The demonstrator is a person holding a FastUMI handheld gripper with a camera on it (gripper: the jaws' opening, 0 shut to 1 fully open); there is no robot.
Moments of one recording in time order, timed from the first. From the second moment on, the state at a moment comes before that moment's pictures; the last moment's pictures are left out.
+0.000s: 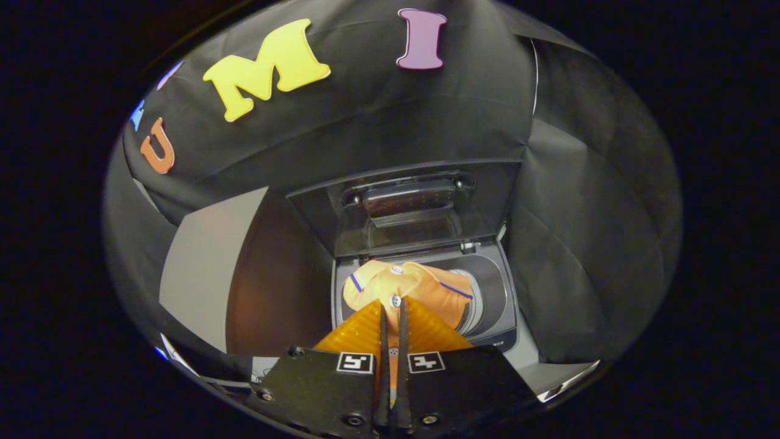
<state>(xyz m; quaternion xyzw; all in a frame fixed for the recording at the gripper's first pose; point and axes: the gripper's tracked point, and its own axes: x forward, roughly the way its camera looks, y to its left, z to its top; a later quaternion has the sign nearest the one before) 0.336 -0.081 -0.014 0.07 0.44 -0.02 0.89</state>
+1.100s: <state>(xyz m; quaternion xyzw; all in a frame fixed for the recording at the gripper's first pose) 0.374 -0.089 -0.088 0.10 0.49 -0.06 0.86</state>
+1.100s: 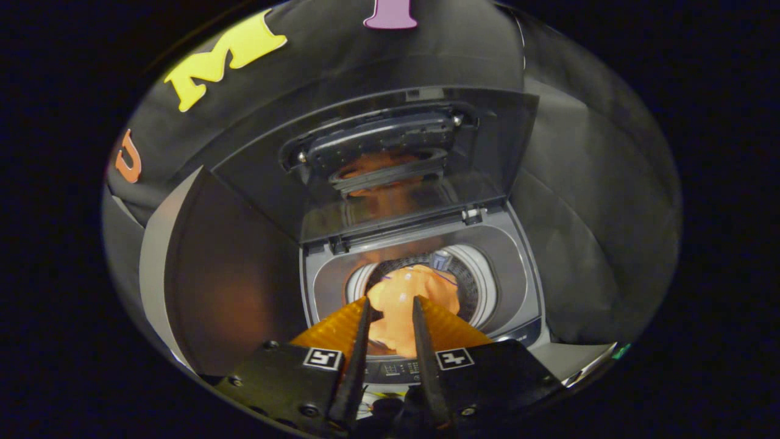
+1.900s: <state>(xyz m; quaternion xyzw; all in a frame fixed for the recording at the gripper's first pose) 0.507 -0.071 0.062 -0.03 0.34 -0.01 0.94</state>
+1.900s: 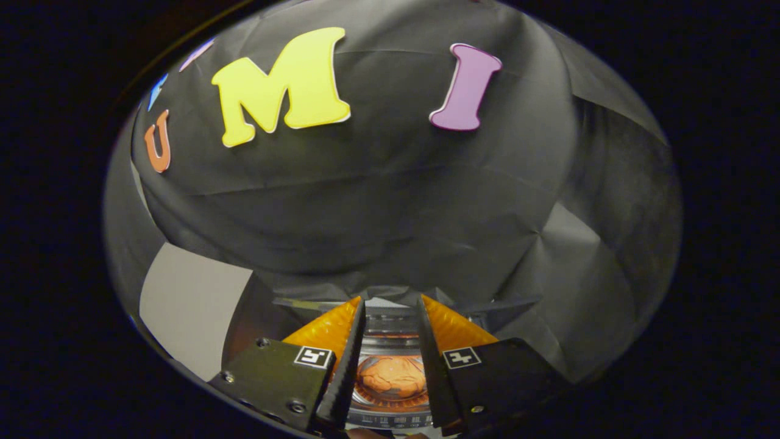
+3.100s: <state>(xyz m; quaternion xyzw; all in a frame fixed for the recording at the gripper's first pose) 0.507 -0.074 0.003 0.01 0.38 0.00 0.92</state>
